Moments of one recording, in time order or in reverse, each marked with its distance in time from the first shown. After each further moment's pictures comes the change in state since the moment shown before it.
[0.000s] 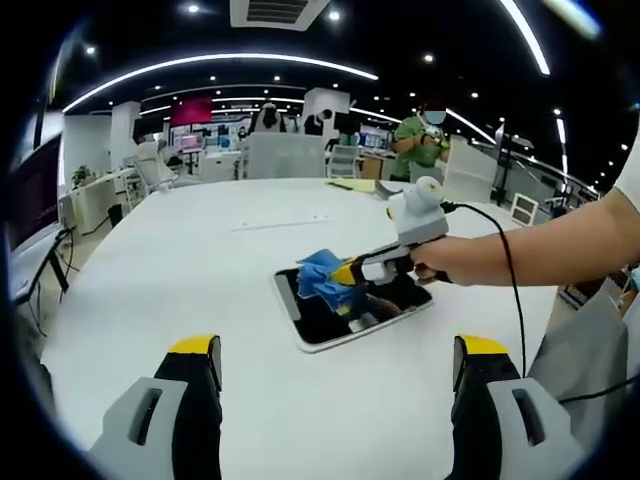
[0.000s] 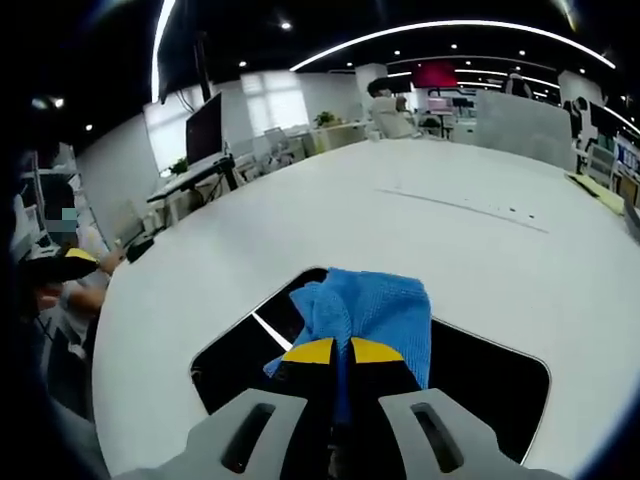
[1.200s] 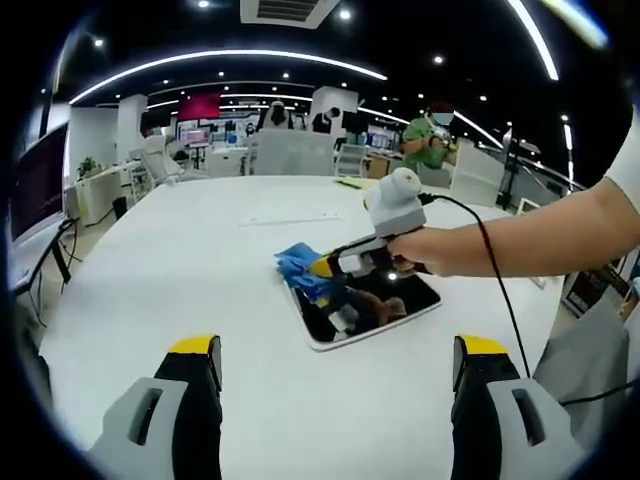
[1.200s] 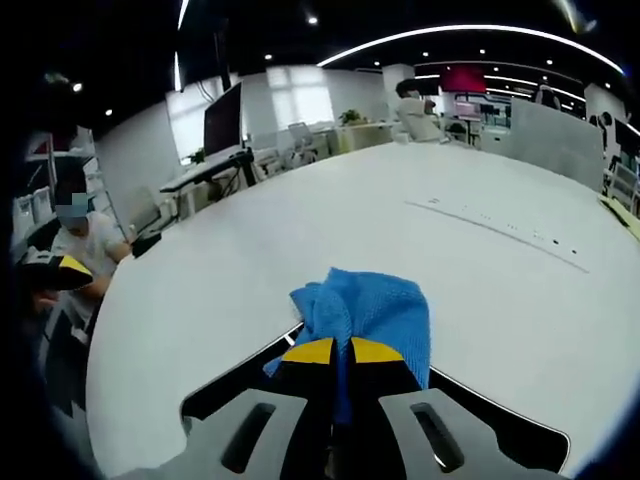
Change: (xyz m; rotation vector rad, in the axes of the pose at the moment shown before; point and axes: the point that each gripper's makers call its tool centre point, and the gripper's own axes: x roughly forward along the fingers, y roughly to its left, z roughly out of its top) left arm 0.004 0.010 -0.003 -0.030 0.002 0.015; right arm 0.038 0.011 0.023 -0.068 -0.001 0.075
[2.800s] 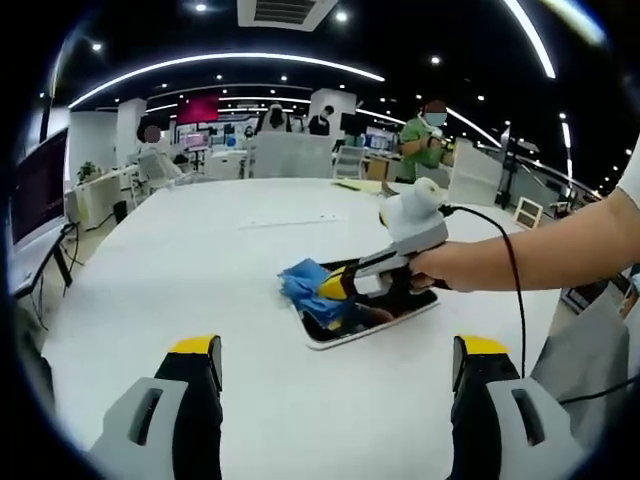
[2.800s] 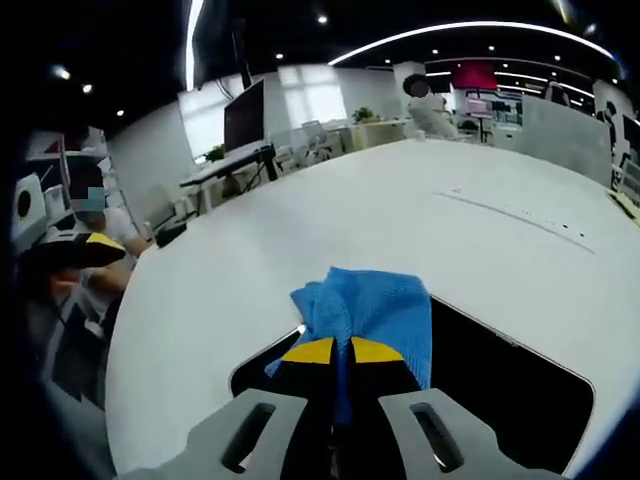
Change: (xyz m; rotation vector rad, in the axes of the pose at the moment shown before) left arm -0.008 -0.003 0.000 0.013 -0.008 0.002; right arm -0.023 0.046 -0.023 -0.002 0.010 0.065
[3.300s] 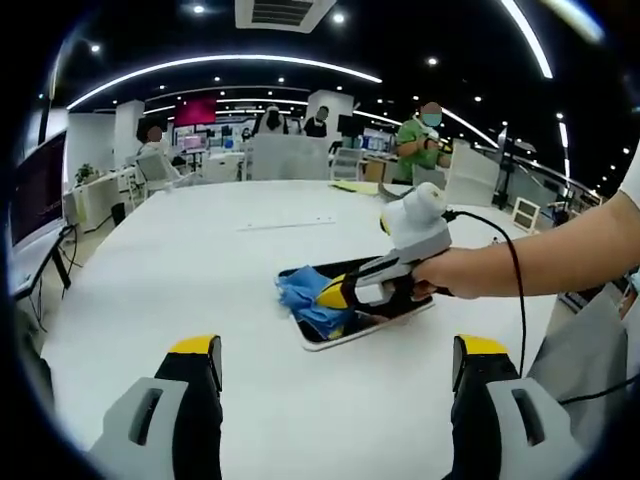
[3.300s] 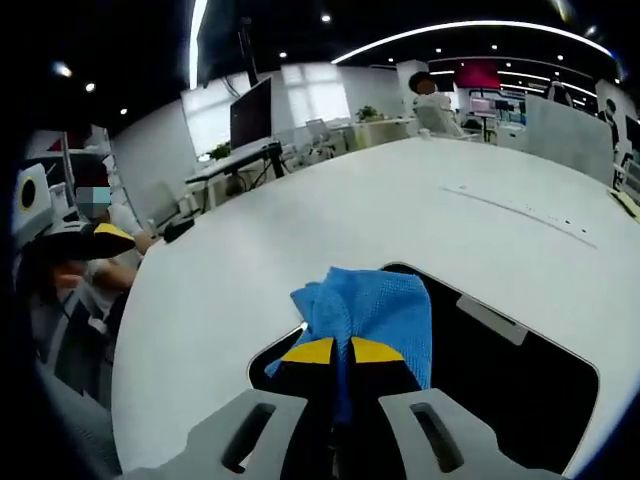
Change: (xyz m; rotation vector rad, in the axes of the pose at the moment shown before) left arm -0.002 -0.006 0.002 0.007 -0.007 -0.010; right arm -0.006 0.014 -0.005 -0.004 0.006 0.014
